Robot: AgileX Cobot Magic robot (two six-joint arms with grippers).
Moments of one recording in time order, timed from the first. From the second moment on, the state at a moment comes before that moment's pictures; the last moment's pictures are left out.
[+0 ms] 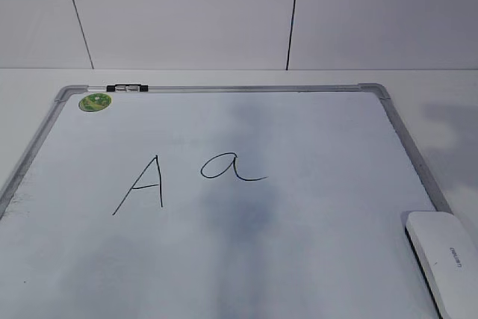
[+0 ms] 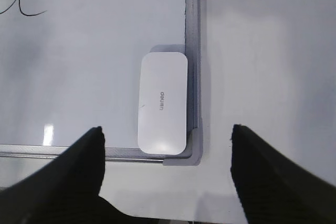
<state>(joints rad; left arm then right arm) 0.03 0.01 -0.51 -0.13 1.11 0.14 0.00 0.80 -0.96 0.13 1.25 -0.03</state>
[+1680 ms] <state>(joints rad) 0.03 0.01 -0.51 -0.13 1.11 0.14 0.10 1.12 -0.74 0.11 1.17 0.06</state>
